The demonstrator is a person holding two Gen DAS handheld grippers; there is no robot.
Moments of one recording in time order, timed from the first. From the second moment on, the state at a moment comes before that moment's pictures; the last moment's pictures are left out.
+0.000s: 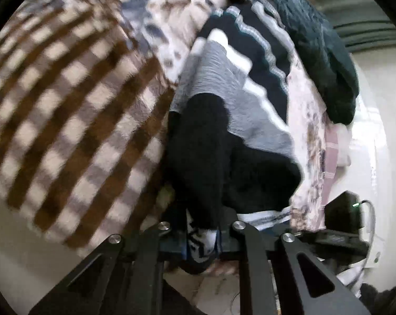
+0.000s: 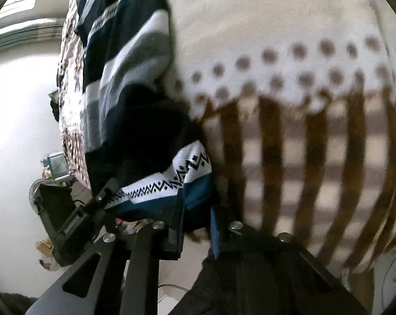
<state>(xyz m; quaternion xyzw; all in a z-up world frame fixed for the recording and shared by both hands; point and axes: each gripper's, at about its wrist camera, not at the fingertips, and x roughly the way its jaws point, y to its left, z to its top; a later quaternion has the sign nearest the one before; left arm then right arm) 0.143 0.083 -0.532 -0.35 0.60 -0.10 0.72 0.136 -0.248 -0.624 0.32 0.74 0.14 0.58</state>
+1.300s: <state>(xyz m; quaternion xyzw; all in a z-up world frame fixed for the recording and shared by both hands) 0.152 0.084 -0.503 -0.30 0.59 -0.11 0.74 0.140 -0.224 -0.599 0.37 0.68 0.19 0.60</state>
